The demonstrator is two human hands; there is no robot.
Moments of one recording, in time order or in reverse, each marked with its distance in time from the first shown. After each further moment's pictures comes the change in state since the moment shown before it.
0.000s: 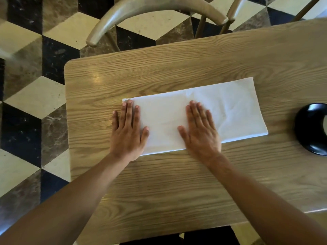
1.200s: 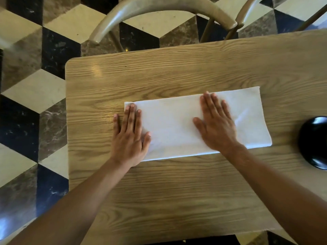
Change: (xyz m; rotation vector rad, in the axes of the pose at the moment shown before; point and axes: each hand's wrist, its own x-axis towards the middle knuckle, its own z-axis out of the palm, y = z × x) left_hand -0.002 0.004 0.000 -0.018 0.046 -0.007; right_hand 0.048 0.046 -0.022 -0.089 -0.006 -0.049
